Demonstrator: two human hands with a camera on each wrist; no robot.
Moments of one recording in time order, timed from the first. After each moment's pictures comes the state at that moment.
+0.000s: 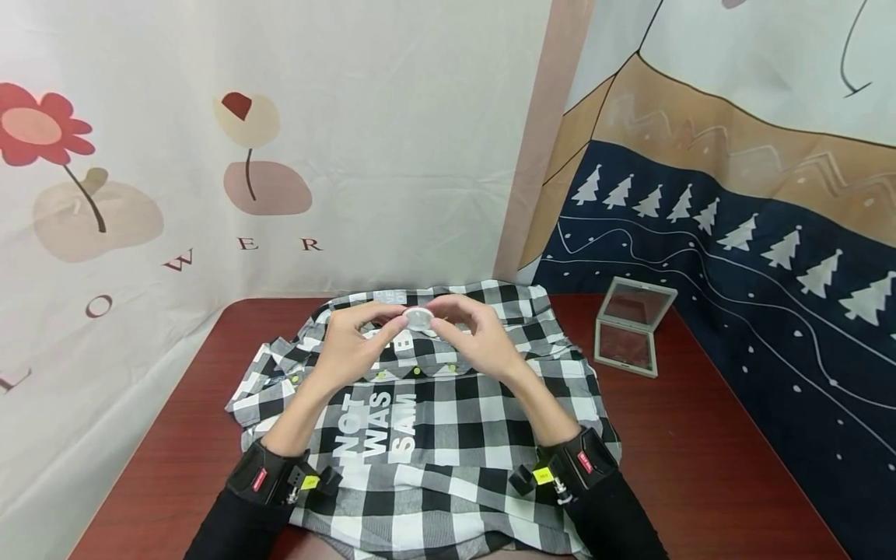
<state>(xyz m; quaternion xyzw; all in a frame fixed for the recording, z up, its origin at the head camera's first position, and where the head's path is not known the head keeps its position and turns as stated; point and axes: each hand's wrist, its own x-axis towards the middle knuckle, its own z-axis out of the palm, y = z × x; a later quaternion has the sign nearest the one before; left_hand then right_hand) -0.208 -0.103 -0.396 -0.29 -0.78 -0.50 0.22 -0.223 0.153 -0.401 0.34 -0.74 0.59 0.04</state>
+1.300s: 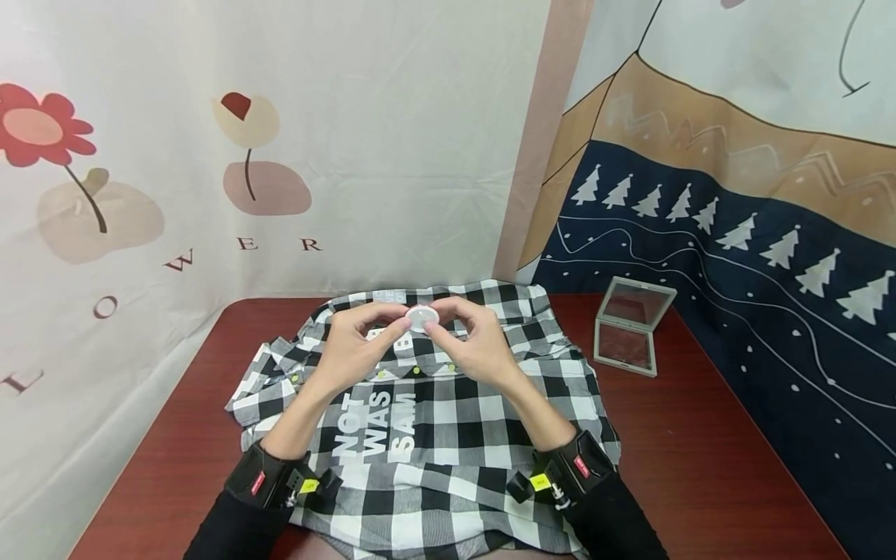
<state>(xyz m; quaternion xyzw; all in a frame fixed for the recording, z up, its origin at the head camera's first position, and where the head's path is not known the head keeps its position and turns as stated) -0.197 -0.097 -0.389 -0.28 -0.77 -0.55 0.17 -0.212 0.140 -0.401 0.35 -0.70 0.60 0.14</state>
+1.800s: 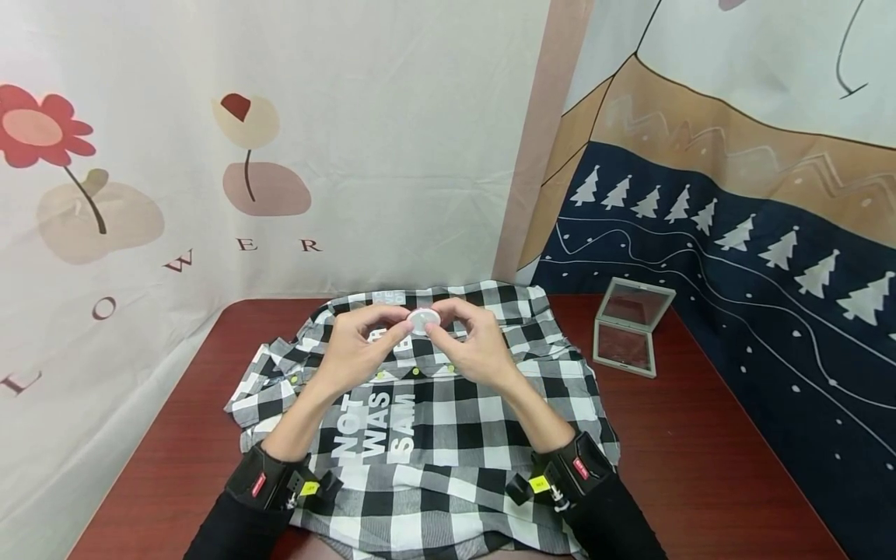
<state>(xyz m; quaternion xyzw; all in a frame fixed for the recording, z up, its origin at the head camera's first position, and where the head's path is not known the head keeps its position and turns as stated) -0.197 -0.093 -0.390 -0.29 -0.77 -0.55 0.18 -0.211 0.138 -0.402 0.34 -0.71 0.60 0.15</state>
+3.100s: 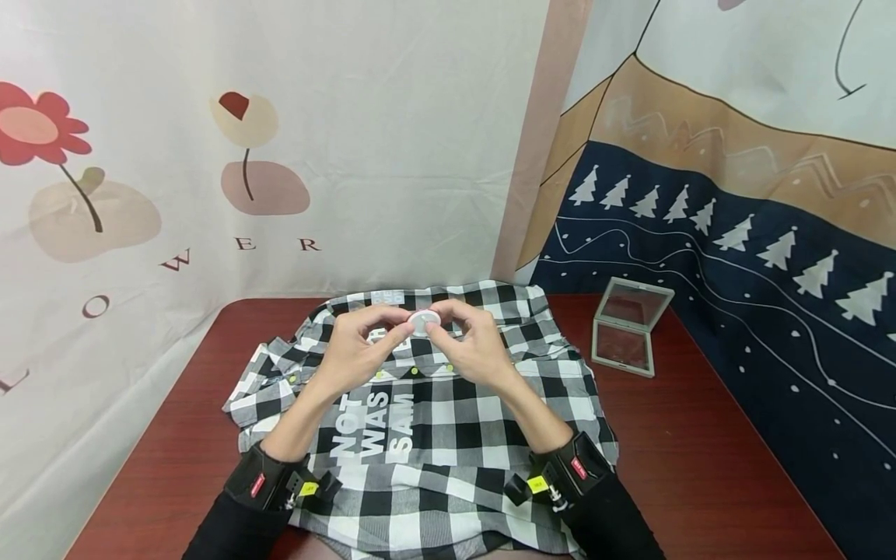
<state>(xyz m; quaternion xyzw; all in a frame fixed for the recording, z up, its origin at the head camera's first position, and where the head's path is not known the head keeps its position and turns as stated) -0.197 -0.092 -0.391 -0.30 -0.77 -0.53 0.17 -0.209 0.136 -0.401 0.33 -0.71 0.60 0.14</state>
